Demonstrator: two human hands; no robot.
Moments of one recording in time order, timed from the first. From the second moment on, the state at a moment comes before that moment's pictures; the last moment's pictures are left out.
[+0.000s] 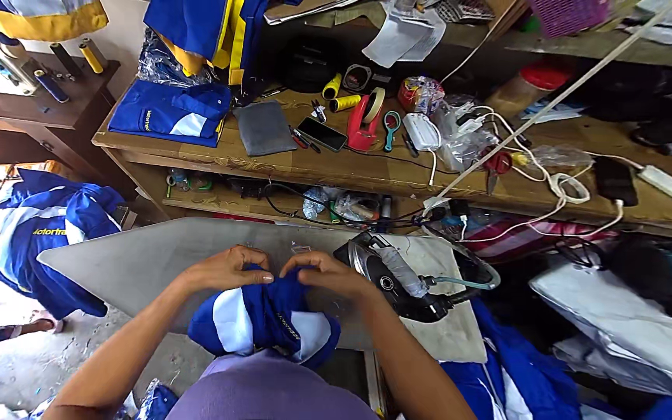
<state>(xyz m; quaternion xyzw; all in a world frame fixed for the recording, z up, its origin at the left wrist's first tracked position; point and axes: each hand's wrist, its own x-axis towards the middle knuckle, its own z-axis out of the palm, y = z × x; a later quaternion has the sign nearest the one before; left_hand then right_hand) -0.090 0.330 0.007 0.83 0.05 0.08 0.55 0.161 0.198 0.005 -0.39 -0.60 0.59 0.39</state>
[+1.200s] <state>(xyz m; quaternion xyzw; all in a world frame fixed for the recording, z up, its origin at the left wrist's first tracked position) -0.055 0.290 -0.067 0.93 0.17 0.03 0.31 0.148 0.235 -0.075 -0.80 -0.38 0.40 0.24</state>
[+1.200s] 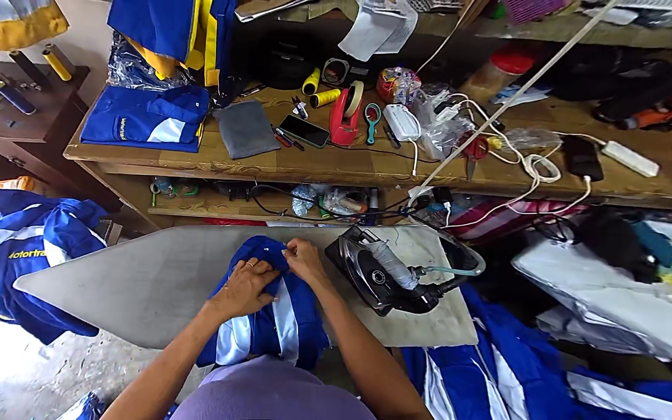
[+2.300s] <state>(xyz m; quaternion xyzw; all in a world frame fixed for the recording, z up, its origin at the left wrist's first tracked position) -0.085 0.314 -0.036 0.41 0.35 0.06 0.84 0.137 0.165 -0.053 -0.48 -0.13 0.64 0.59</state>
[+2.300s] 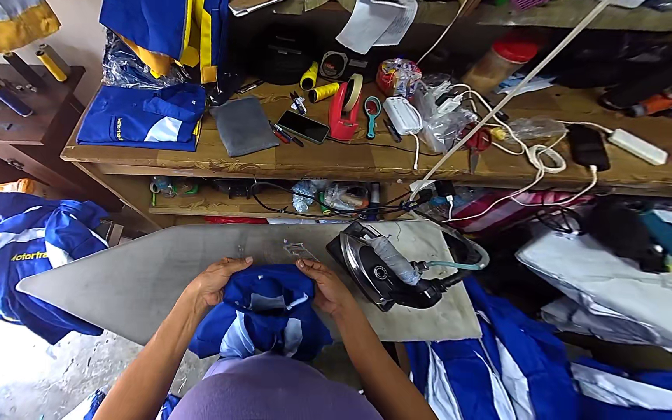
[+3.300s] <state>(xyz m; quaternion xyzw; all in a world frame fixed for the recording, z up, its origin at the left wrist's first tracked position) -0.073 0.333 -0.073 0.53 0.39 0.23 0.71 0.100 0.151 -0.095 -0.34 -0.08 0.63 0.70</state>
